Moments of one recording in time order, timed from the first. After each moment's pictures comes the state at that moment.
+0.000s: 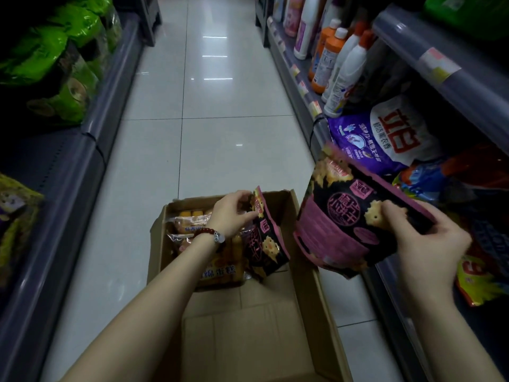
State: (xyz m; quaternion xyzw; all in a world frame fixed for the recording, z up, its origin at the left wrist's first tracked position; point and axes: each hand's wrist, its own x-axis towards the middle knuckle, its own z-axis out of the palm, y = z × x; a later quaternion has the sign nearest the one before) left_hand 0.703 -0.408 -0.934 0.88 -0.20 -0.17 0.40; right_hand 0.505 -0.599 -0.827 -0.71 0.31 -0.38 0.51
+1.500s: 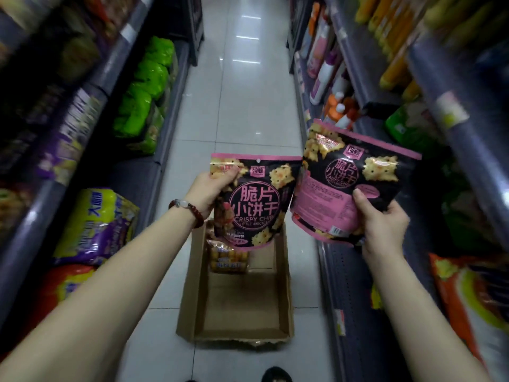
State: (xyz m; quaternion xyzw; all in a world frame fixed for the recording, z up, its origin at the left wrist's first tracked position) left_hand 0.710 -0.340 -0.581 0.65 0.07 -0.26 0.72; right_hand 0.568 -0.592 -0.540 -0.61 0.33 -0.27 0.67
